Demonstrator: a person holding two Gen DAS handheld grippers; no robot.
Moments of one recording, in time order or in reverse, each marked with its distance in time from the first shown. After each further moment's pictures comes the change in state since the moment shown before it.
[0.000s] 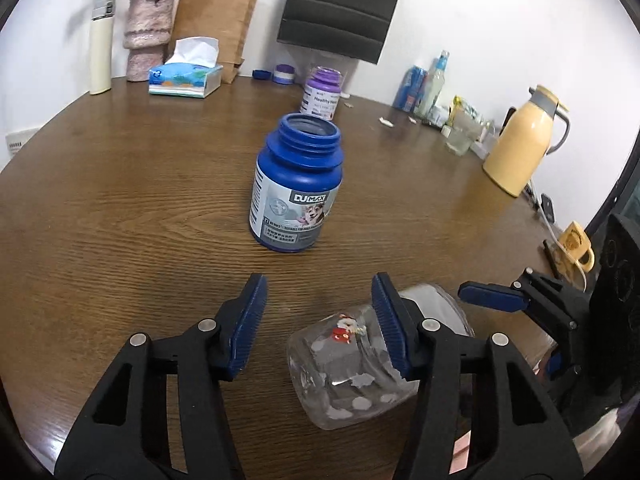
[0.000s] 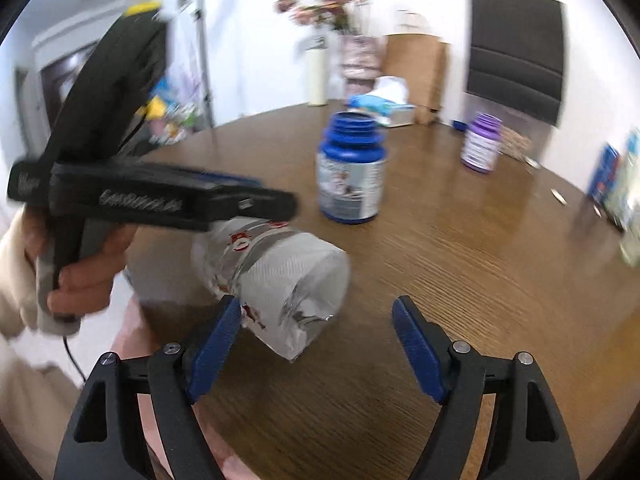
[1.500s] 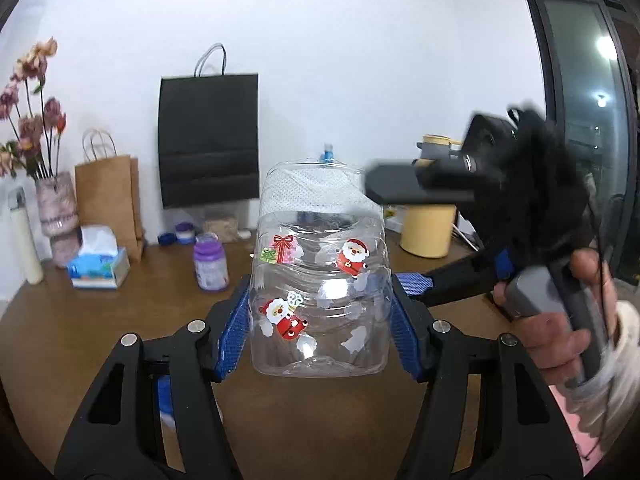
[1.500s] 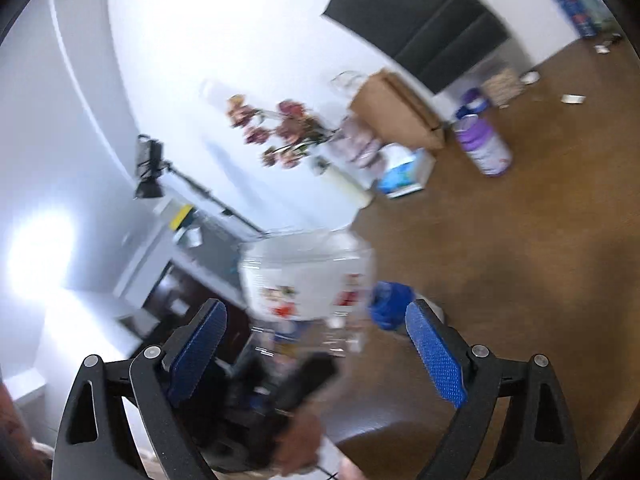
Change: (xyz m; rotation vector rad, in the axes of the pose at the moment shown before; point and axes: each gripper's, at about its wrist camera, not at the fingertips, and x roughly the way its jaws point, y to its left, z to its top) left arm -0.025 -0.114 0.070 0.387 -0.402 -0.192; right arm -0.068 -0.158 0.088 0.698 -0.237 0.597
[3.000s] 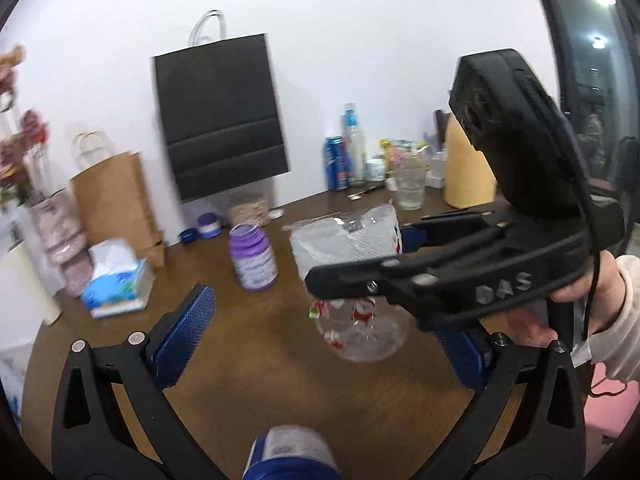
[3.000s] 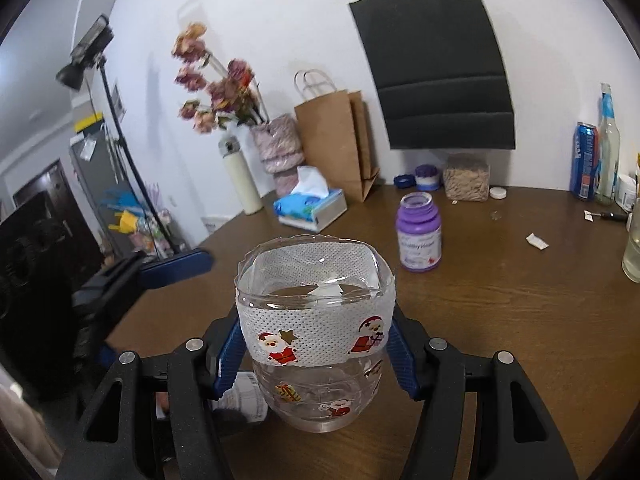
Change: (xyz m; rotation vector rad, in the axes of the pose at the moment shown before) left arm 0.050 0.077 -0.001 0.126 0.152 0.070; right arm 0.101 -0.026 0.036 -0.470 0.004 -0.524
